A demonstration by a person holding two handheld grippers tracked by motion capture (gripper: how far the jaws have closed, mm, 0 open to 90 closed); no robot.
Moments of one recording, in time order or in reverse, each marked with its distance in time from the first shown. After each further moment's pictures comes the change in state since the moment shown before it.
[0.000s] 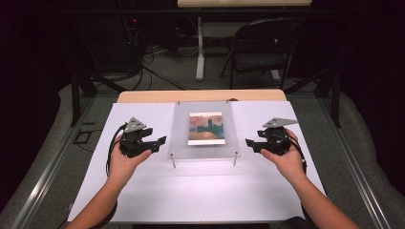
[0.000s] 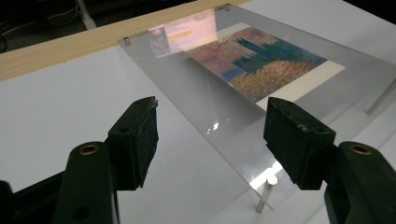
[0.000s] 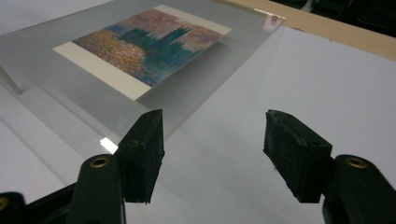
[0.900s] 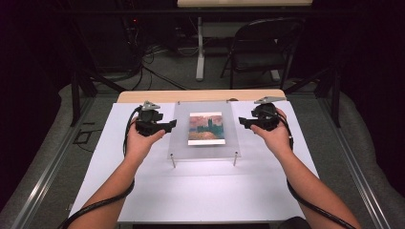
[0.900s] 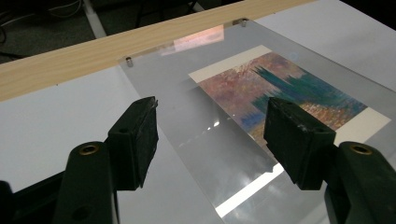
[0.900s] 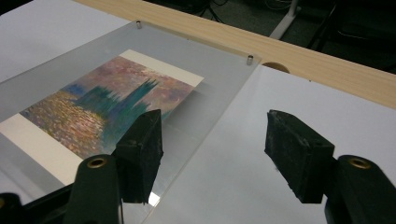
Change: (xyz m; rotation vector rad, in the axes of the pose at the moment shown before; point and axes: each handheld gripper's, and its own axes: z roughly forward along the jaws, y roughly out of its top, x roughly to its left) left arm 0.012 0.041 0.057 0.030 0.019 -0.055; right arm -0.024 0.054 0.044 -0.024 -0.052 0.051
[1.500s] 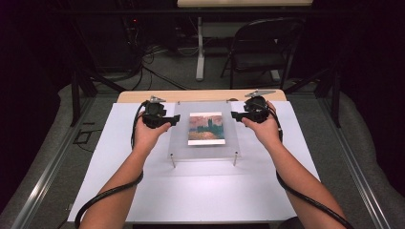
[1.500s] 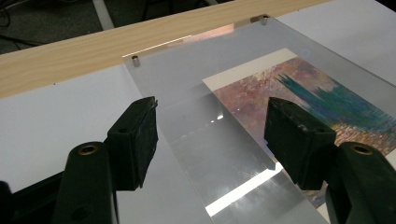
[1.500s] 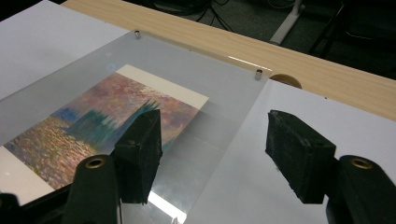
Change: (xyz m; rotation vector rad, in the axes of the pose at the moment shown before) left arm 0.010 0.013 0.034 0.047 0.030 -0.036; right arm 0.003 0.019 0.032 0.004 0.006 0.010
